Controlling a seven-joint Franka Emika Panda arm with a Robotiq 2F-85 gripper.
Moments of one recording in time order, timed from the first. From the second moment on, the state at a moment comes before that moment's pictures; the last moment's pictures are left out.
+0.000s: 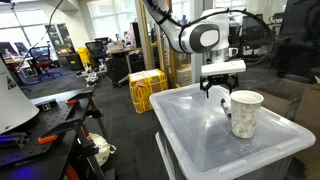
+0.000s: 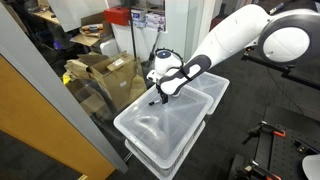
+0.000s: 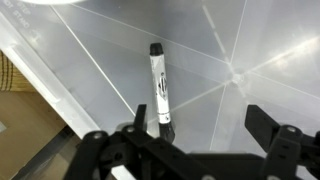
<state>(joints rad) -0.18 1.11 0.13 -1.37 -0.25 2.59 -0.88</state>
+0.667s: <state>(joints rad) -0.18 1.21 0.13 -1.22 -0.25 2.49 -0.93</state>
